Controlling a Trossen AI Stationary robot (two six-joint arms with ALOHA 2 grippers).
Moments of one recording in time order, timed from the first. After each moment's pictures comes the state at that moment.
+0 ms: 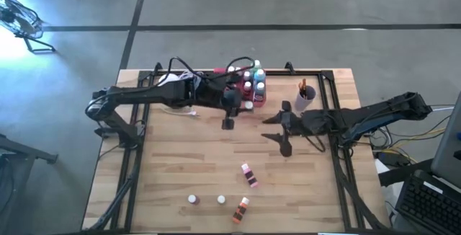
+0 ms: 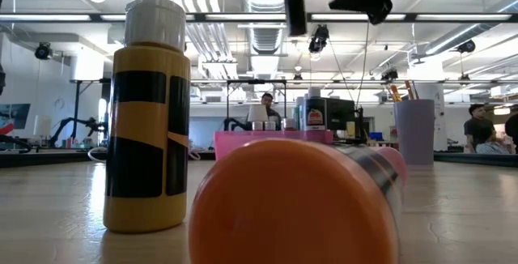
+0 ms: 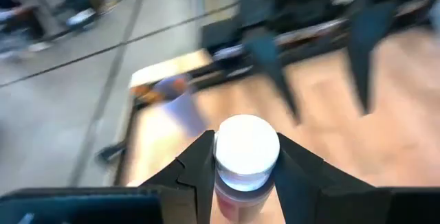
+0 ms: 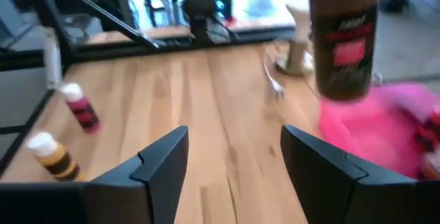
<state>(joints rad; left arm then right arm) 0.11 1.58 1.53 -0.34 0.04 0.36 0.17 1.05 0.73 -0.02 0.25 0.17</state>
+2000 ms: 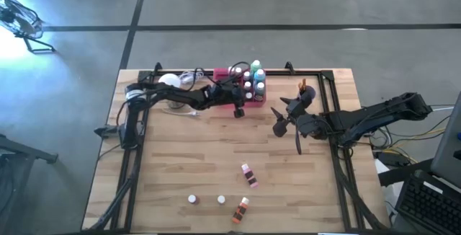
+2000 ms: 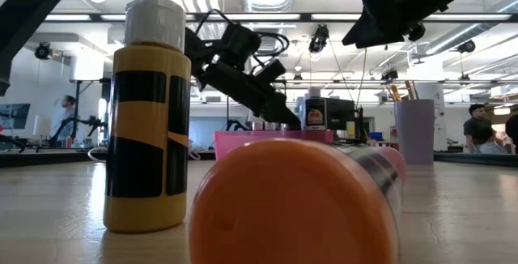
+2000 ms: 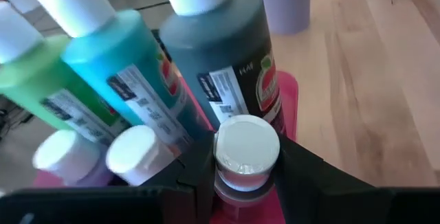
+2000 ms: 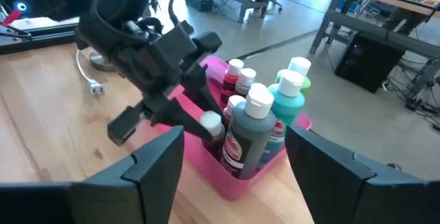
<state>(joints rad) 0.36 1.97 1.14 0.47 -0.02 0.34 0.17 1.04 0.63 -0.10 0.92 0.31</state>
